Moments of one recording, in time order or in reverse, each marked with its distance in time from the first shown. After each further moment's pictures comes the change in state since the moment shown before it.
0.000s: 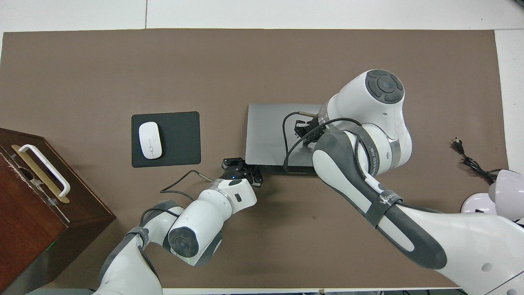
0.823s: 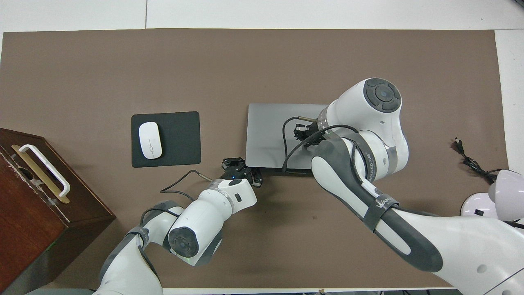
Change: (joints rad) left arm 0.000 0.000 0.000 0.000 0.000 0.000 0.000; right arm 0.000 -0.013 0.001 -0.051 -0.001 0.055 -0.002
